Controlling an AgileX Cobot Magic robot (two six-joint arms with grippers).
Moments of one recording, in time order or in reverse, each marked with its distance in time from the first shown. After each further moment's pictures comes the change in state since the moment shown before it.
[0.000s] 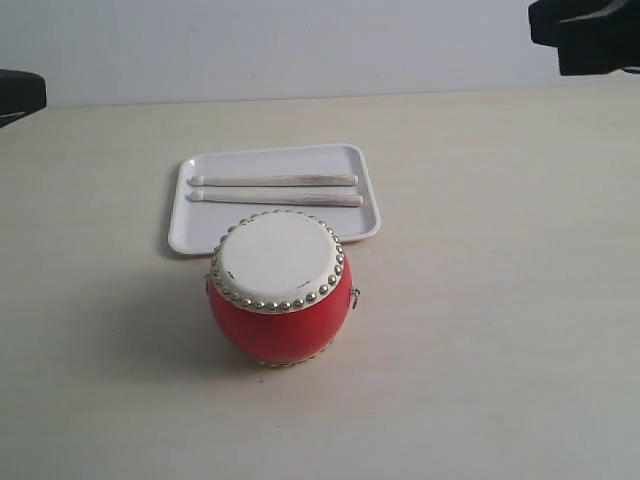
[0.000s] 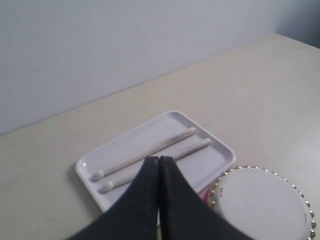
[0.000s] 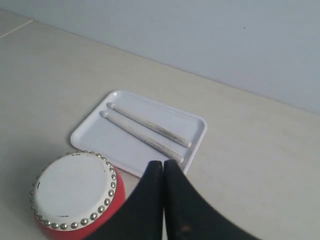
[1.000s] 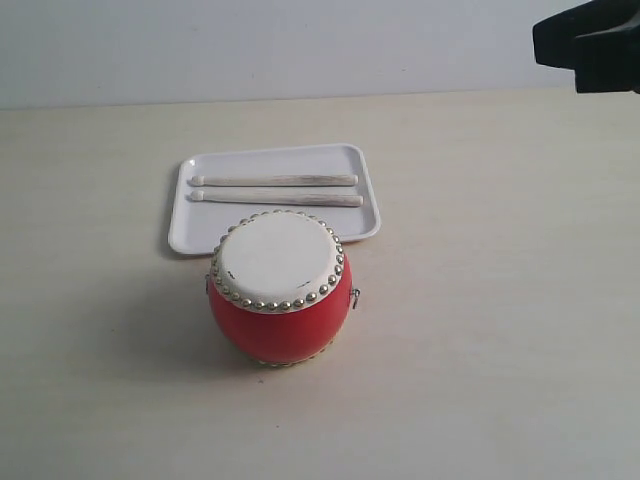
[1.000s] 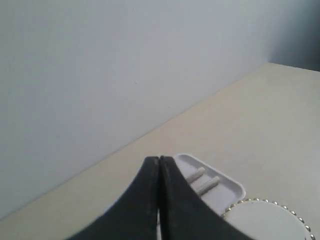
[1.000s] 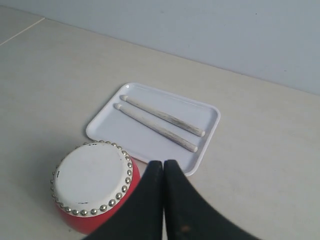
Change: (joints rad) left arm 0.000 -0.212 0.000 0.000 0.008 0.059; right arm 0.000 -0.036 0.018 0.045 0.043 0.007
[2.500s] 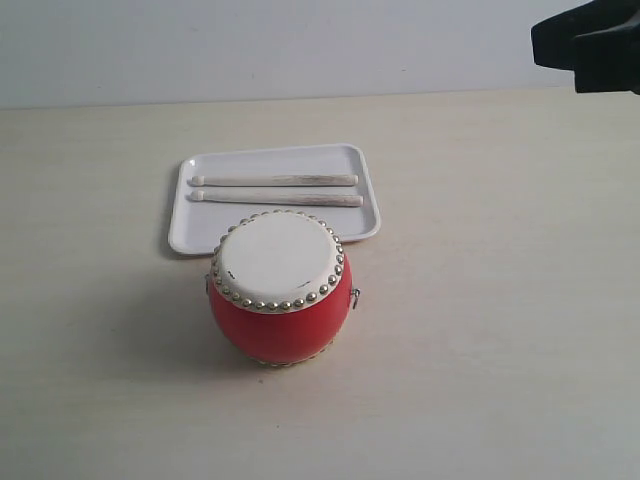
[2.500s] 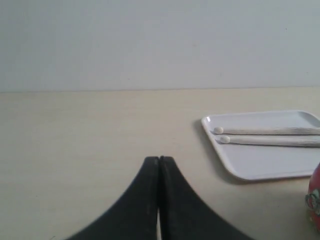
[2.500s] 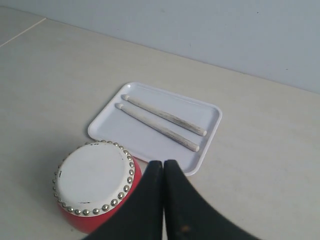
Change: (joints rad) left arm -0.036 -0.622 0.584 1.331 -0.503 -1.600; right arm 0.000 0.000 0.000 0.006 0.002 0.002
